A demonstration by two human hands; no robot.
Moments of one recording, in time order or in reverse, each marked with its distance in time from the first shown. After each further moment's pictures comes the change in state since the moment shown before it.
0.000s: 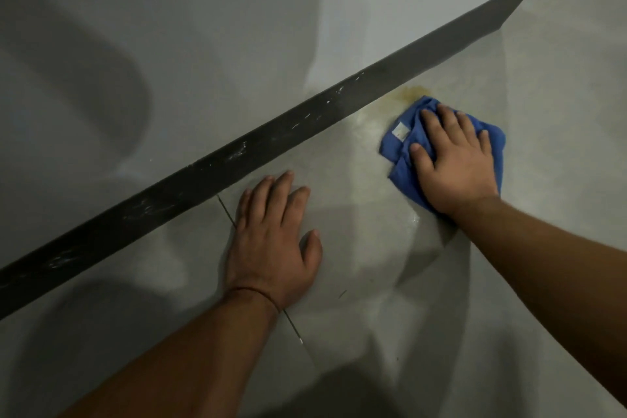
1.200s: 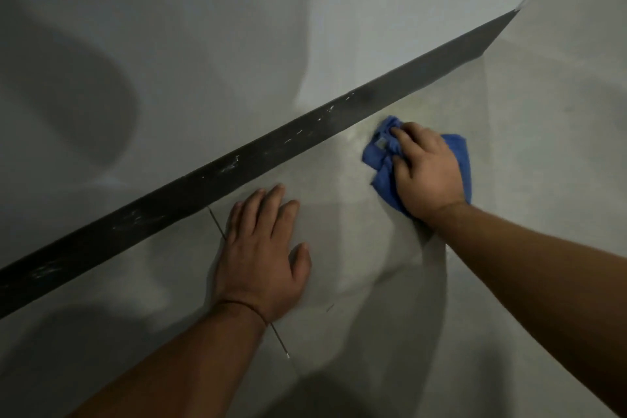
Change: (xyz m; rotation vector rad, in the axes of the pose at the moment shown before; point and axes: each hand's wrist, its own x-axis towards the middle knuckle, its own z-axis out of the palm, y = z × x) left_hand -0.001 0.000 0.001 0.004 0.040 0.007; right_hand 0.015 -0.019 -0.002 0.159 0.171 -0.190
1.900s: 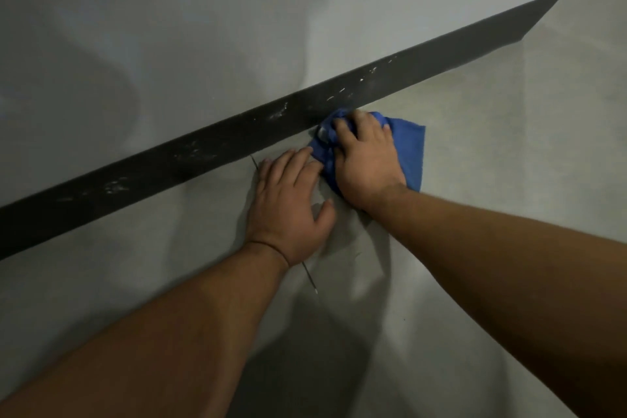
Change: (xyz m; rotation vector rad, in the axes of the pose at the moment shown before) left_hand -0.018 -0.005 -0.013 -0.171 0.028 -0.062; right_hand -0.032 -0.131 0.045 -0.047 -0.203 -0.128
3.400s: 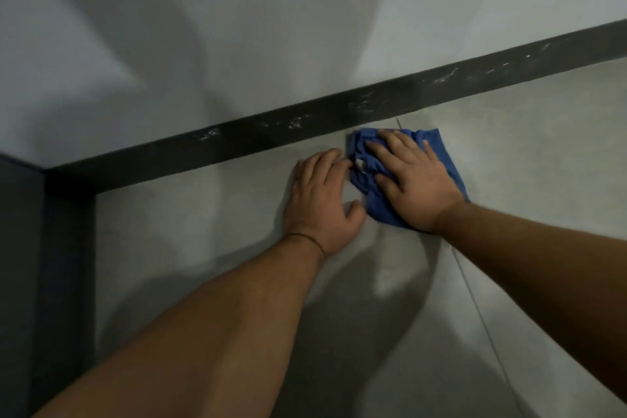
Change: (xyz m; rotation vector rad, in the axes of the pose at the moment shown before) left_hand -0.127 -0.116 -0.043 -0.042 0.089 -0.215; right_hand -0.069 -0.136 0.028 0.014 -0.253 -0.305
